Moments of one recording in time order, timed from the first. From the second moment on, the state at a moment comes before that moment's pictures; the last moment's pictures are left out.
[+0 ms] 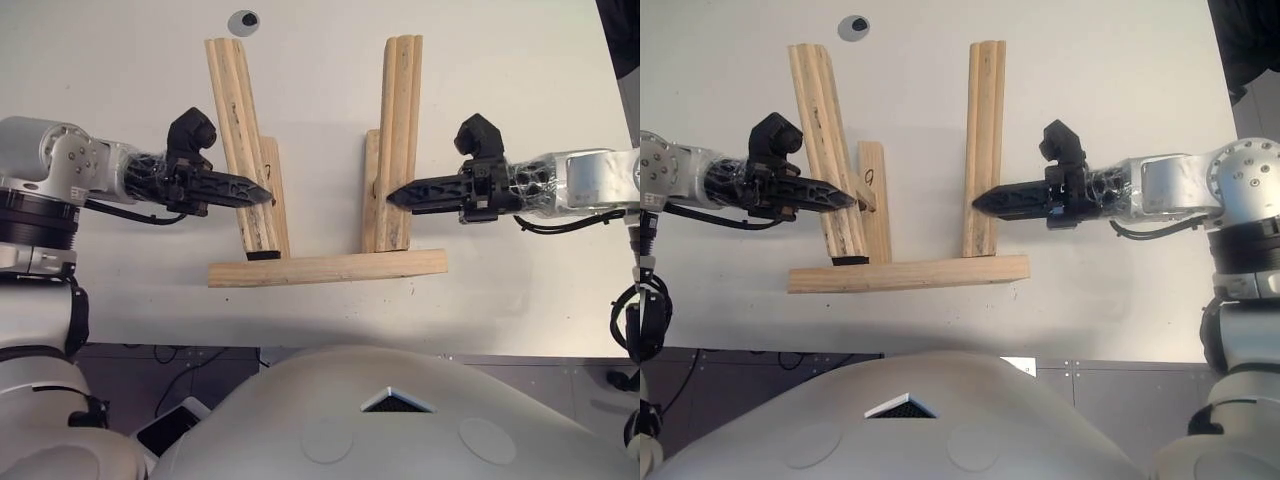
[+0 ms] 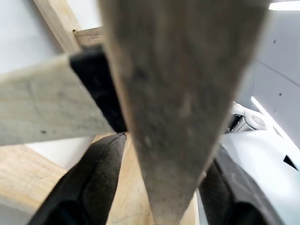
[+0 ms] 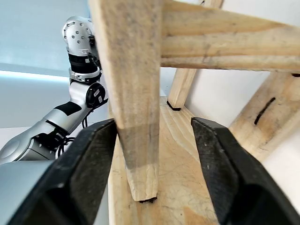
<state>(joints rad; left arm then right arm) -0.56 0.86 -0.31 0.26 -0.88 1.43 -1.48 -0.46 -0.87 0.29 0.14 1.99 1.39 0.18</state>
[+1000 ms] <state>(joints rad) 0.55 0.89 0.37 -0.22 -0.63 0.59 -1.41 0.36 -1.04 -0.11 -0.22 0.87 0.58 1.18</state>
